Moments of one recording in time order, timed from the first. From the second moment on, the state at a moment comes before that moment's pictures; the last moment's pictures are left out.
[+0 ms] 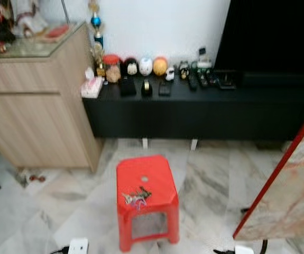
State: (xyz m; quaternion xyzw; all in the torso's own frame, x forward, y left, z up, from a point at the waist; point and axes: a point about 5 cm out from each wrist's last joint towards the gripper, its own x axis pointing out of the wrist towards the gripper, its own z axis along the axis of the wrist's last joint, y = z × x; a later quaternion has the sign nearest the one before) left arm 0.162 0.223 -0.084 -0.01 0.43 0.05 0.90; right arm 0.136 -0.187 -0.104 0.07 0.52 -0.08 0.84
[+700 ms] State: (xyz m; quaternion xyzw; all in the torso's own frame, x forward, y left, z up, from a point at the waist) left arm 0.160 0.224 -0.085 -0.01 0.43 0.05 0.90; right arm 0.145 -0.188 -0.101 0.07 0.51 -0.08 0.85
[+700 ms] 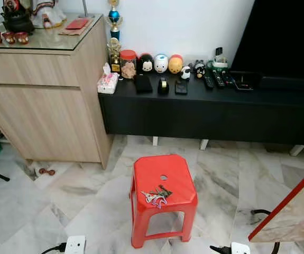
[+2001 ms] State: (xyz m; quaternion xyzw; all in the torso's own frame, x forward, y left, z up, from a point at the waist) left arm 0.151 0.237 -0.086 0.00 0.45 0.05 0.89; right arm 0.146 -0.188 -0.100 0.08 0.51 -0.08 0.86
